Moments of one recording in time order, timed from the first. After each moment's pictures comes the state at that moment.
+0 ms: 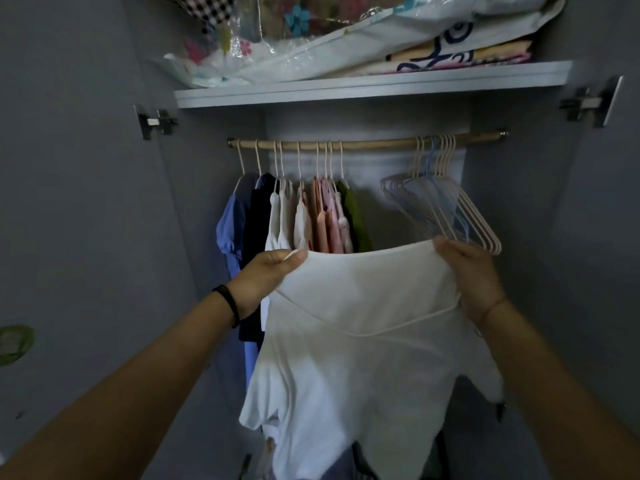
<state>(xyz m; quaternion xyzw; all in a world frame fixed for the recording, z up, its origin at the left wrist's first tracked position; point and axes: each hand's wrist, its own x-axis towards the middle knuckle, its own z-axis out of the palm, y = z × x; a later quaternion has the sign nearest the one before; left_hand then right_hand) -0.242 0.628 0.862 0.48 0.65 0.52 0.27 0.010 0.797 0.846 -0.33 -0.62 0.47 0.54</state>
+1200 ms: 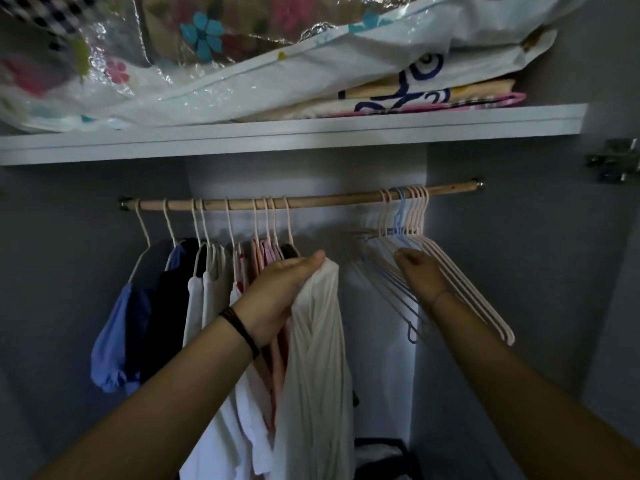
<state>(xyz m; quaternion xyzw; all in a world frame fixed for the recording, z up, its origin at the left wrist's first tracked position) -0.257 0.843 0.939 0.43 0.49 0.62 0.44 -0.090 1.035 0.883 -0.43 -0.66 0.37 0.50</state>
